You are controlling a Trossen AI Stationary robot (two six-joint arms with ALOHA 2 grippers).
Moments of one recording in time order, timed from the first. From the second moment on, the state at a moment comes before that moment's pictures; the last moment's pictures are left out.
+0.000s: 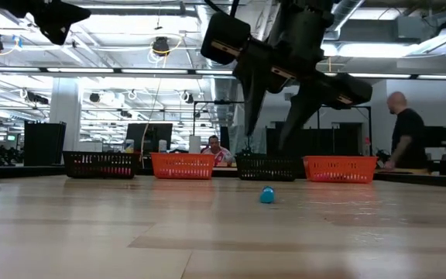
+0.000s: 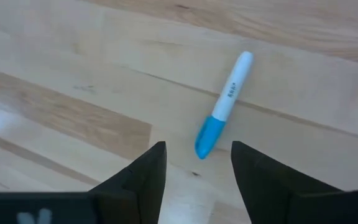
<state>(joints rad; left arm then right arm) -0.44 0.28 0.46 -0.33 -0.42 -0.15 0.26 1.95 1.45 -0.73 0.00 1.55</state>
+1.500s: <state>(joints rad) -0.44 0.29 0.46 -0.33 -0.42 -0.13 0.23 2.19 1.56 -0.80 -0.02 1.51</state>
